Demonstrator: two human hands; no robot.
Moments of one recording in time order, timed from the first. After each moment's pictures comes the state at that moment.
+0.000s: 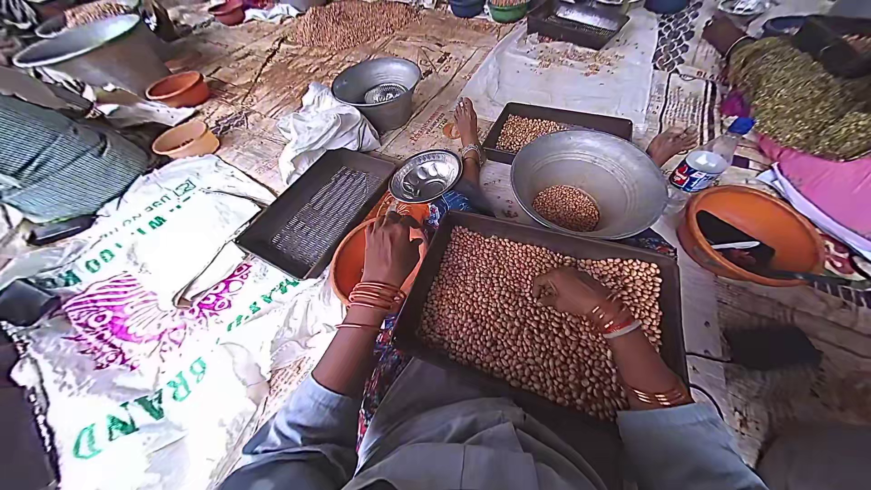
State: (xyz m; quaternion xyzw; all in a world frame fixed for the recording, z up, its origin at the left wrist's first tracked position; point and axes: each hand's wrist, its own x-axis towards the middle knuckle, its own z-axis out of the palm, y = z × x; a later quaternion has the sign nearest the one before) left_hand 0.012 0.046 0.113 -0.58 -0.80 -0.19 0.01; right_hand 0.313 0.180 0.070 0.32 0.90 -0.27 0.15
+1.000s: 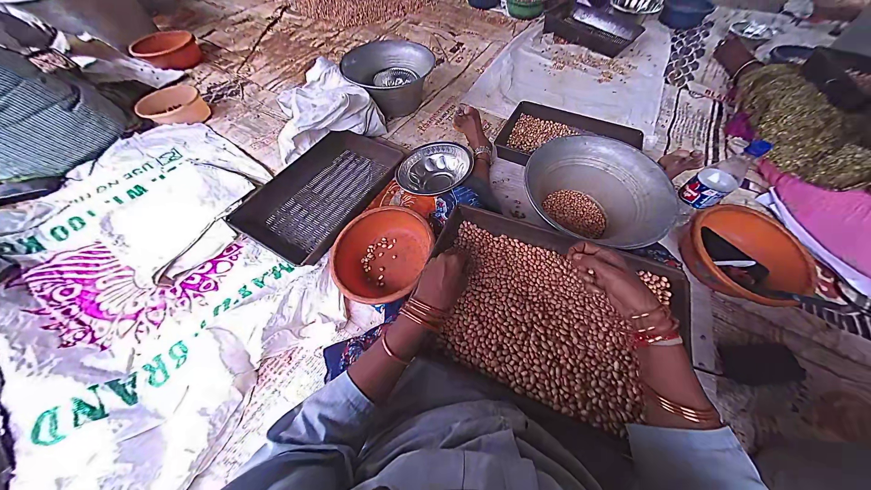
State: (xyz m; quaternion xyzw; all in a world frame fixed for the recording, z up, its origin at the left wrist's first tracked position) left_hand 0.053 0.056 0.062 -0.58 -0.77 -0.15 -0.21; right_hand 0.324 0.183 0.082 0.40 0.64 -0.60 -0.26
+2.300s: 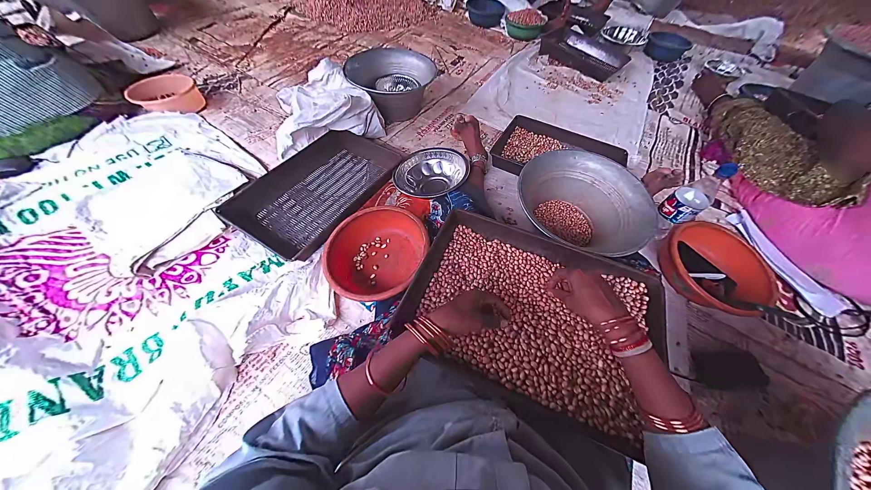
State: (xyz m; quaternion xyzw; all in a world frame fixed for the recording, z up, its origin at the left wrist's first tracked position) left_hand 0.089 0.035 0.058 -0.60 -0.53 -0.25 -0.55; right_hand 0.309 0.162 0.104 0.47 0.85 -0.20 0.09
